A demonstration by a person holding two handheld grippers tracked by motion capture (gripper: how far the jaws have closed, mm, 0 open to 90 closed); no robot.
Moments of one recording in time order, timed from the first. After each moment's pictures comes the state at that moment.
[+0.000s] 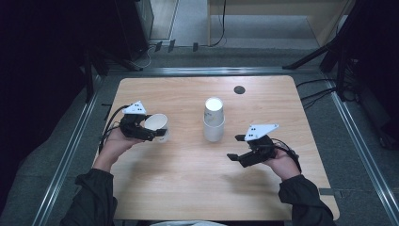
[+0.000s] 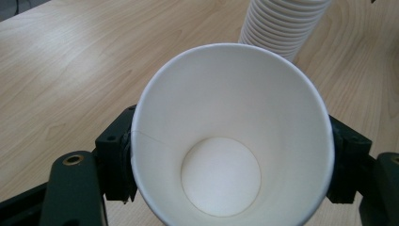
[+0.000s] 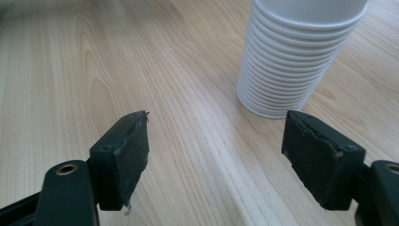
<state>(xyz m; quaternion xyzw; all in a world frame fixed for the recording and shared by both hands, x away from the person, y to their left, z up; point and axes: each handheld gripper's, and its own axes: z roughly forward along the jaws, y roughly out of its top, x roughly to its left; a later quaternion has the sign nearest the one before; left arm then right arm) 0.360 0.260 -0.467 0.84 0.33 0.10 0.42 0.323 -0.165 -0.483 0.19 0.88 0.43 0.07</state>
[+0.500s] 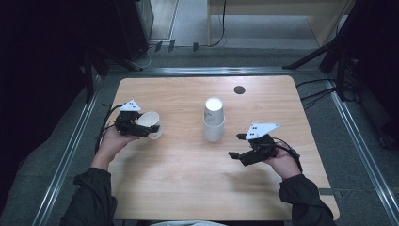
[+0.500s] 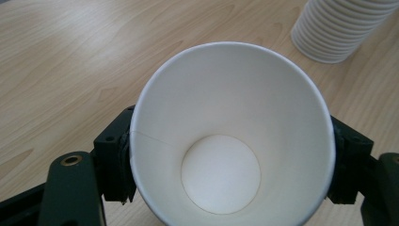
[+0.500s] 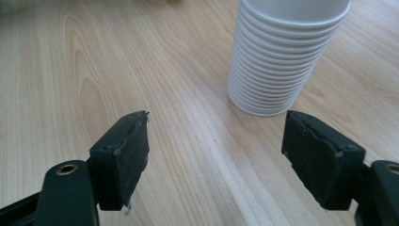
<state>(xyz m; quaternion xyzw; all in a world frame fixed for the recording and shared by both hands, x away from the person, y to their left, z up) 0.376 0.283 -0.485 0.83 0.38 0.13 0.38 0.325 -0.168 -0.483 0.20 0.88 0.43 0.08</state>
